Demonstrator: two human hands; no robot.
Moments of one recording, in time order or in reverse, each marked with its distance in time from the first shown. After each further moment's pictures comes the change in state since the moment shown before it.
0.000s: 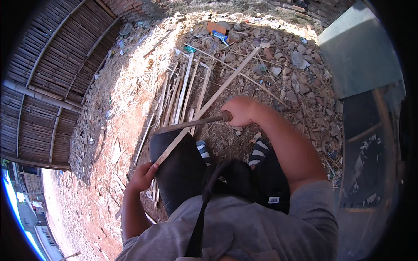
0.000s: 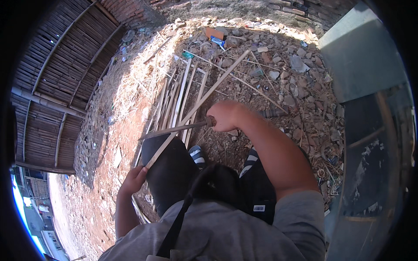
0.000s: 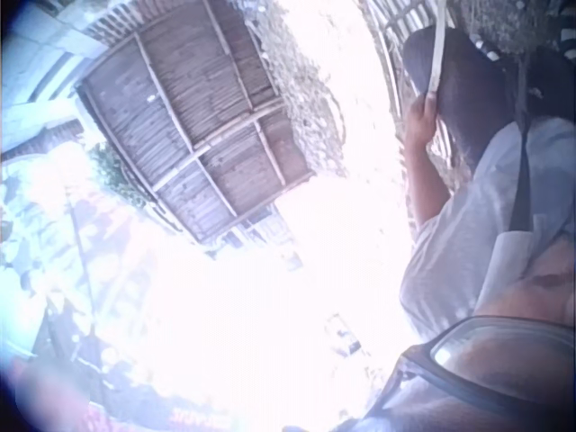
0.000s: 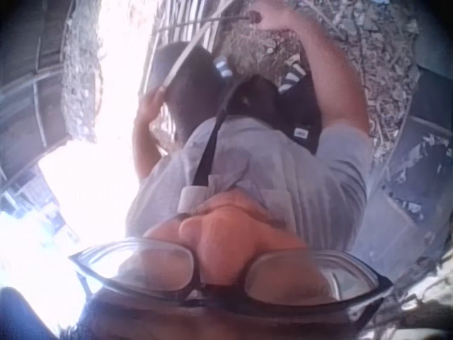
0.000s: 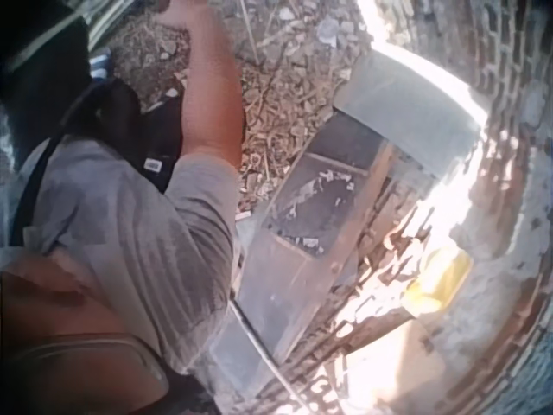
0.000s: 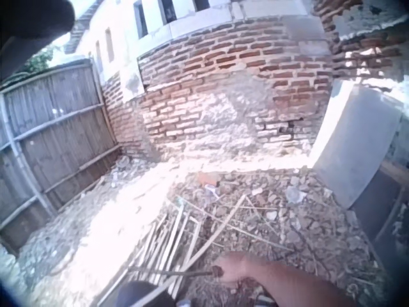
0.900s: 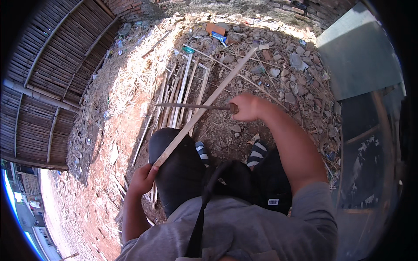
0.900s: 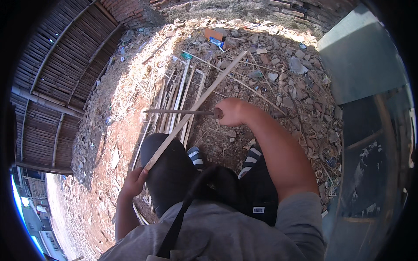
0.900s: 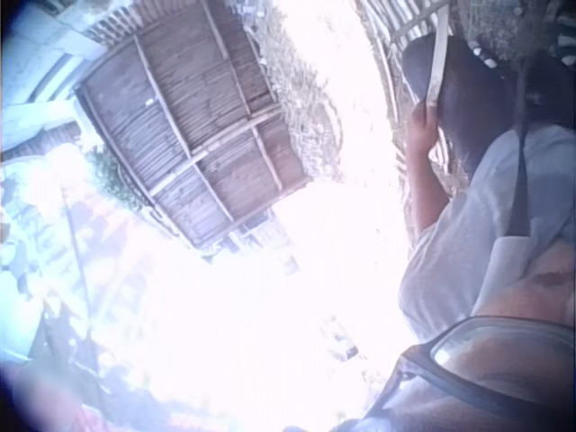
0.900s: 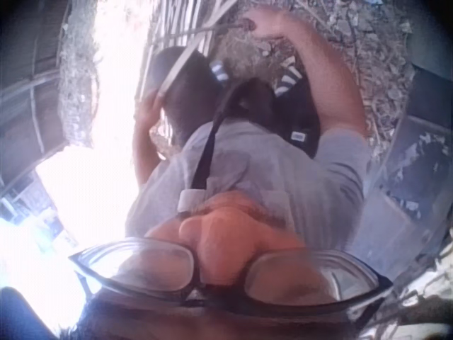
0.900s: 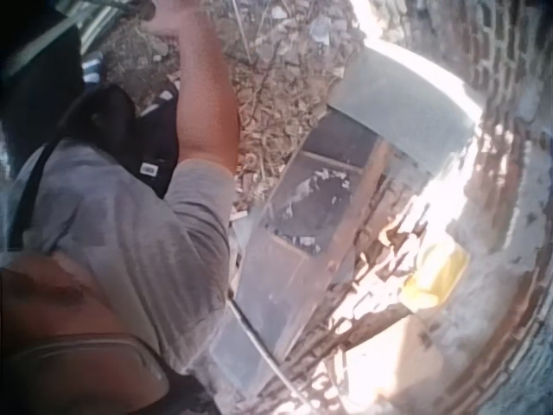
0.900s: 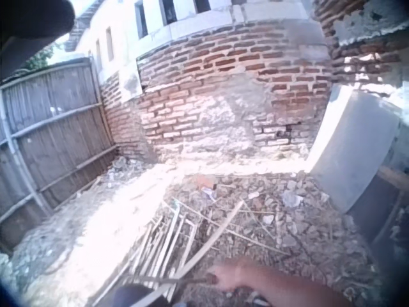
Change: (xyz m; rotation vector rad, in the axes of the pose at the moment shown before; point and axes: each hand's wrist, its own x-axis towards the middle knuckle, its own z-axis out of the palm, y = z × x) left_hand -0.002 0.011 0.008 0.184 0.153 0.131; right_hand -0.005 0.021 -0.001 0.083 0.048 0.096
